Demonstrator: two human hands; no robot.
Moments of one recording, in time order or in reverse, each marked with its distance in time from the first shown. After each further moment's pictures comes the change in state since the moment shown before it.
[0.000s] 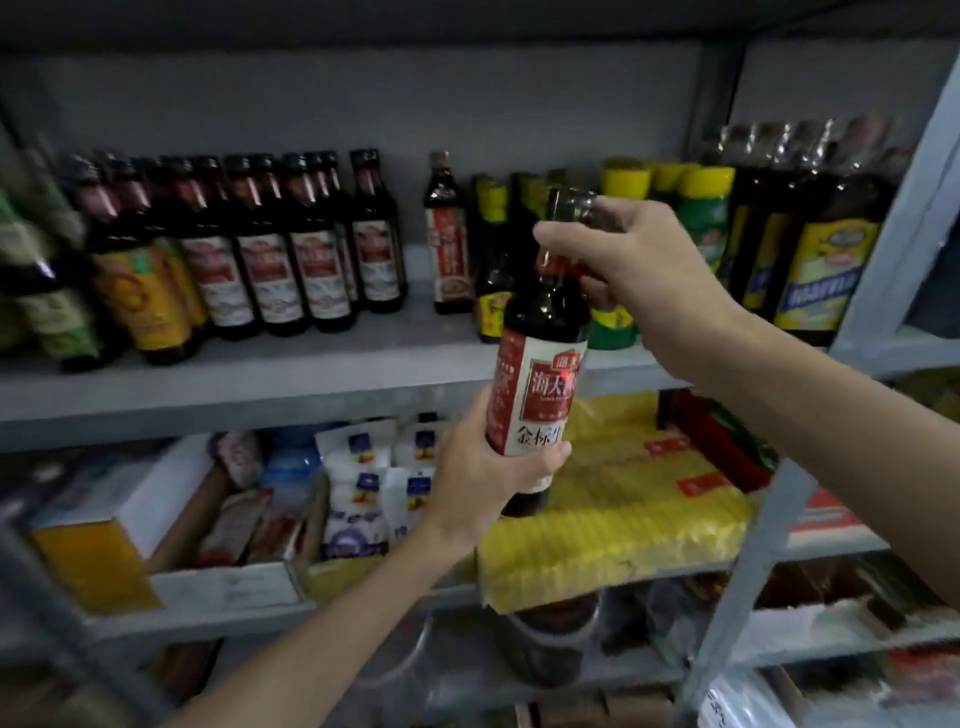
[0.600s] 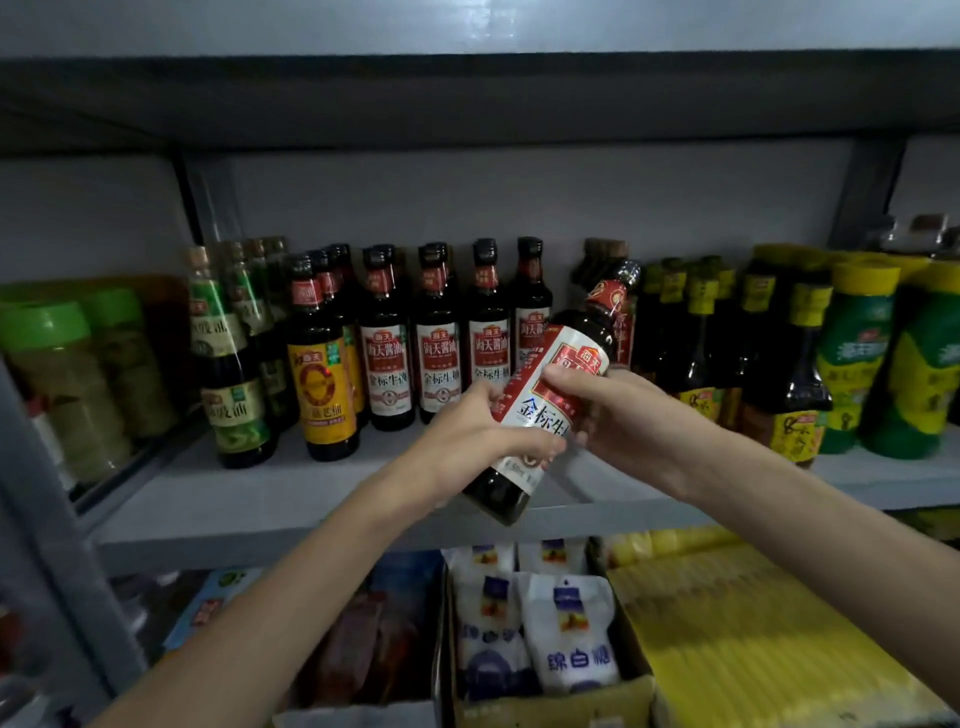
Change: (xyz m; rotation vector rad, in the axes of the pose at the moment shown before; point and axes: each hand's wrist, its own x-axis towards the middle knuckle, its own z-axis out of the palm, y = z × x) left_hand 0.079 0.044 -0.267 0.302 -0.123 -0.223; right_hand 0.091 0.048 0.216 0.433 -0.224 0.401
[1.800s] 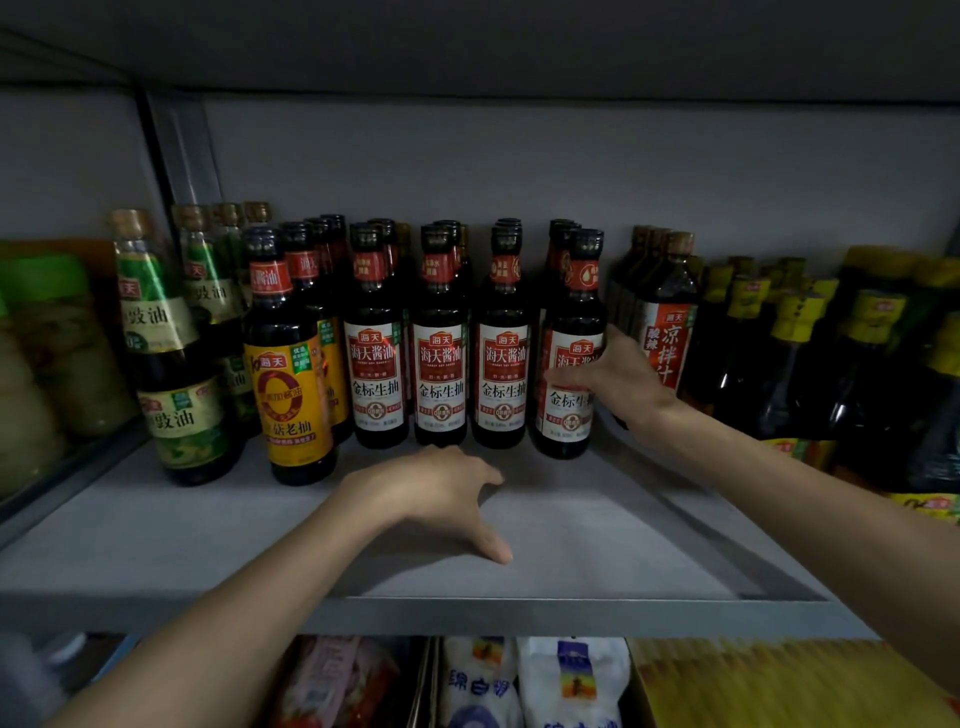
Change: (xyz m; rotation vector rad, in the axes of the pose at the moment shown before) left_hand 0.101 -0.058 -0.021 0.935 -0.392 -0.199; right_hand 0.177 0.023 -0.070 -0.515 0.240 -0.177
